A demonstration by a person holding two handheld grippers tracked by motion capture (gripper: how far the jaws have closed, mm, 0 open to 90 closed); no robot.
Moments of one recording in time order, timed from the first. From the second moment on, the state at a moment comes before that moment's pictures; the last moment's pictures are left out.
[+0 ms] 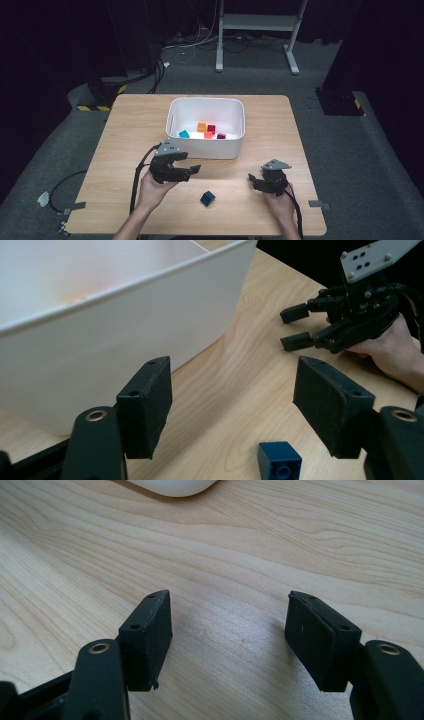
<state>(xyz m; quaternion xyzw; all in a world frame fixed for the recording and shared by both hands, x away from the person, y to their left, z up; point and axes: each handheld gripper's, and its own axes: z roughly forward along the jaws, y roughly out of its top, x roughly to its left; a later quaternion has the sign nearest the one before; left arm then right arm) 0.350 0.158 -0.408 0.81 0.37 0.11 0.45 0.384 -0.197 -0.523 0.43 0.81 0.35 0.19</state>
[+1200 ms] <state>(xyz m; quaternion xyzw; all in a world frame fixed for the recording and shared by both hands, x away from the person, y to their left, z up) 0.314 0.118 -0.481 0.84 0.34 0.07 0.41 0.384 -0.197 -0.523 0.43 0.81 0.35 0.19</state>
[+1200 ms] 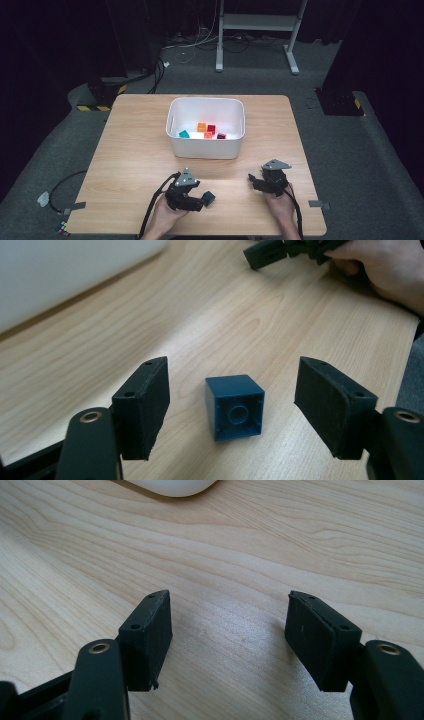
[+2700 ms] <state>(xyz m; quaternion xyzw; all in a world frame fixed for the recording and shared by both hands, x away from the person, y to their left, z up) 0.316 0.103 -0.502 0.86 0.33 0.08 0.39 0.384 -0.197 -0.523 0.43 0.81 0.35 0.19</state>
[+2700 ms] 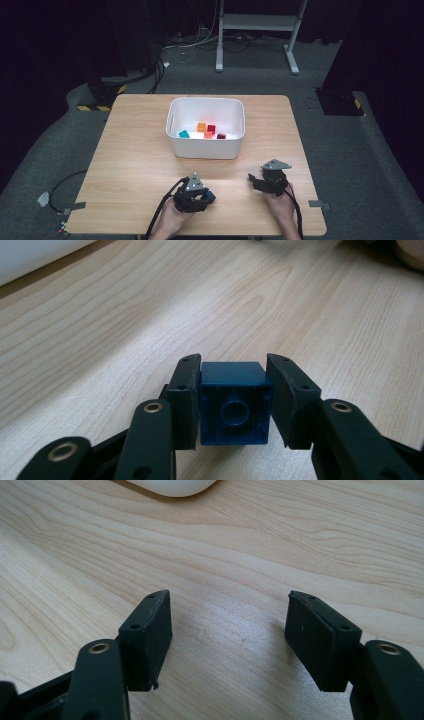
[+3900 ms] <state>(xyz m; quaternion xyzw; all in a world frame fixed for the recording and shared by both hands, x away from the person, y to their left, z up) 0.326 0.130 -0.450 0.84 0.35 0.09 0.41 0.383 -0.197 -0.523 0.43 0.81 0.35 0.19</state>
